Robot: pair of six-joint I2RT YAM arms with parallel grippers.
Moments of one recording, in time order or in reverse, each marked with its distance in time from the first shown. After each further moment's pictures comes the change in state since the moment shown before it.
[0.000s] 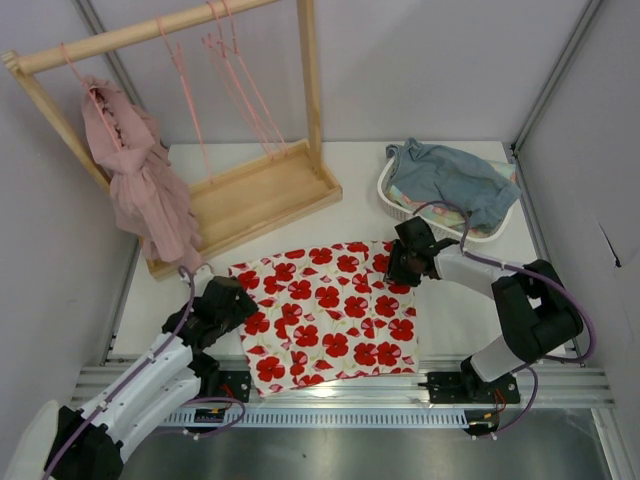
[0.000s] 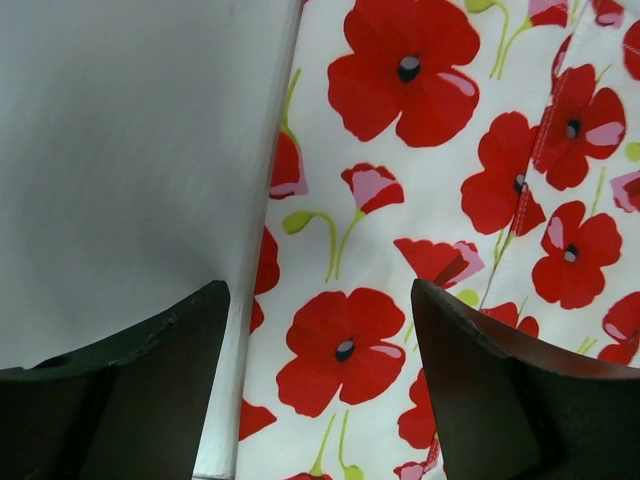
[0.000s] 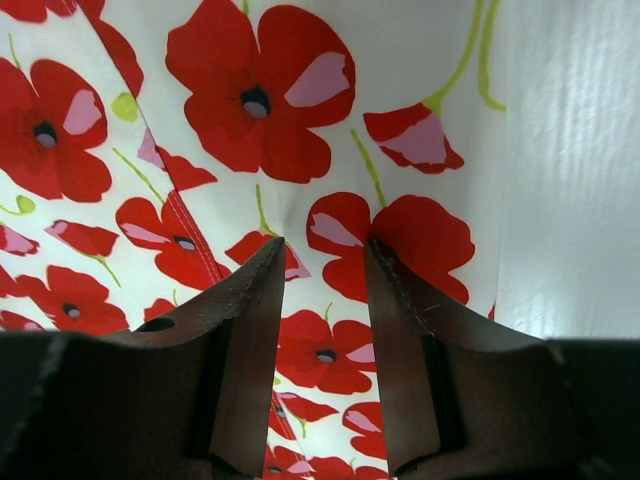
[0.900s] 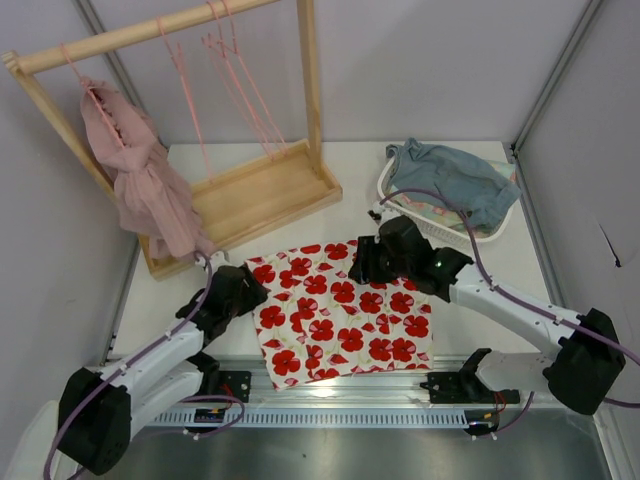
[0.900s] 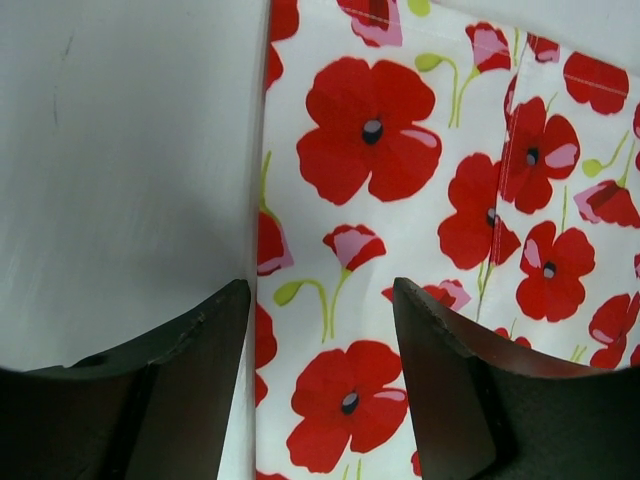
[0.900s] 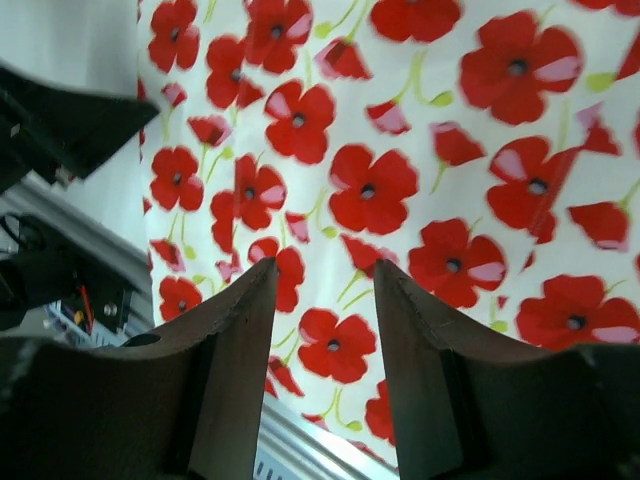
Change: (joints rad) left arm 0.010 0.198 -0.036 0.403 0.079 0.130; right arm 0.270 -0.324 0.118 -0.066 -0.048 -0.112
